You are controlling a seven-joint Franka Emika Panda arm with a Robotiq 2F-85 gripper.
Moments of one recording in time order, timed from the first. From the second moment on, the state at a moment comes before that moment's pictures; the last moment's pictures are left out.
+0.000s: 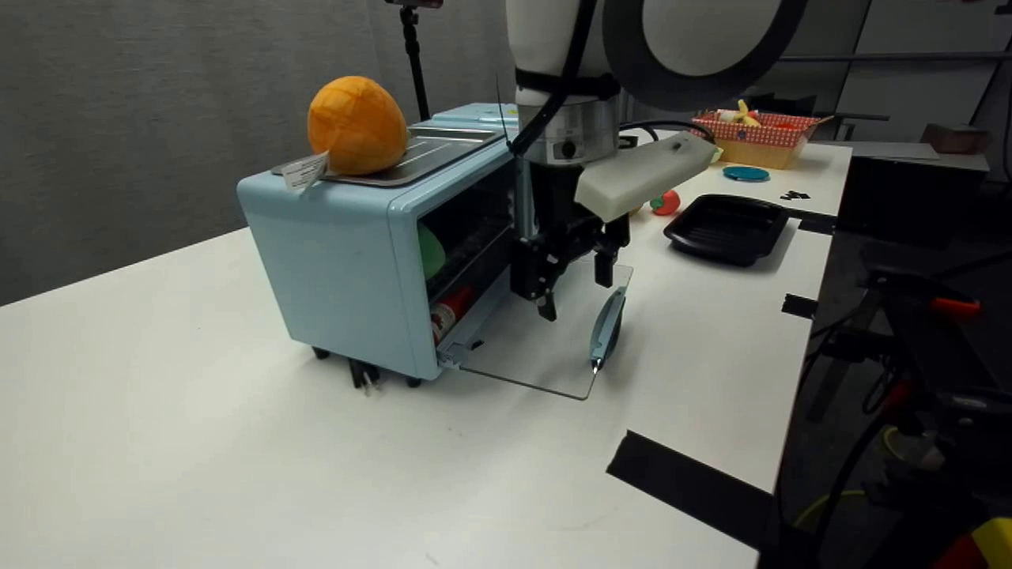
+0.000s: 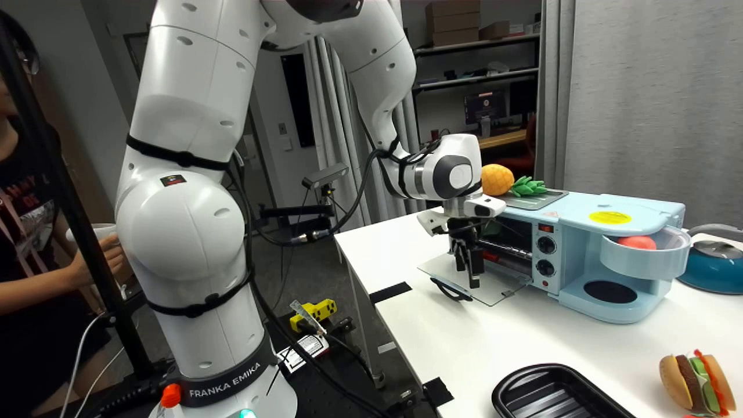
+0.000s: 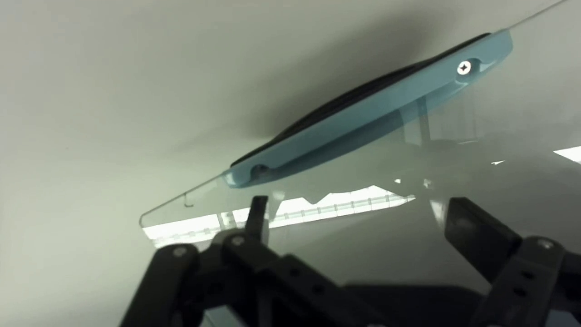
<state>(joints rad) 0.22 0.47 -0.06 -2.22 -0.08 2.63 0.66</state>
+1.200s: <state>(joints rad) 0.30 0.41 -0.14 -2.31 -0.10 2.73 0.76</state>
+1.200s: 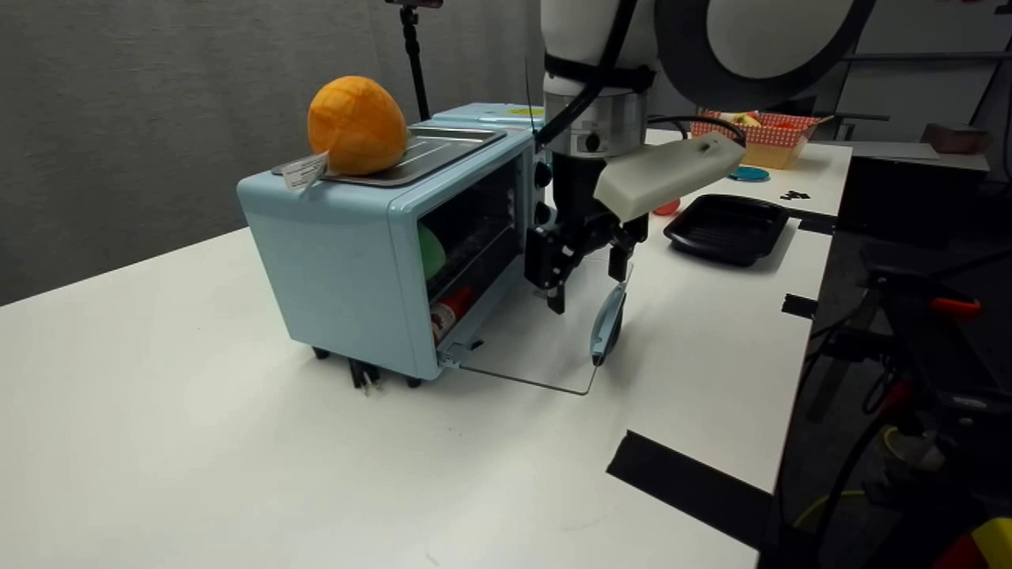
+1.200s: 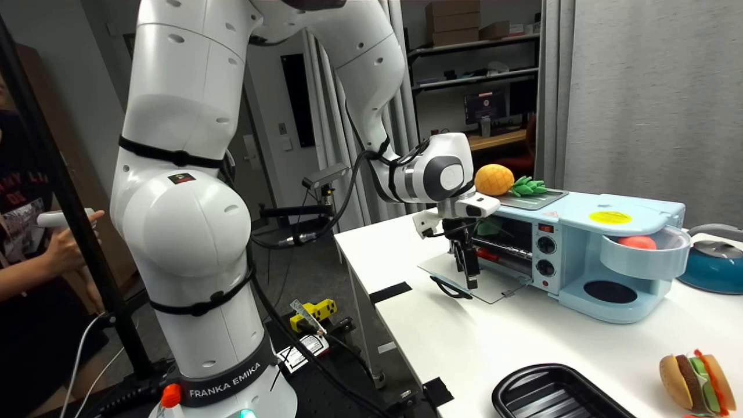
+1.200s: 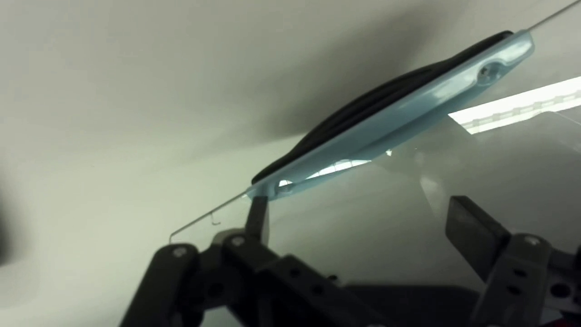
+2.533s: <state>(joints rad) 0.30 0.39 -0.15 -2.33 -0.12 2.73 0.78</state>
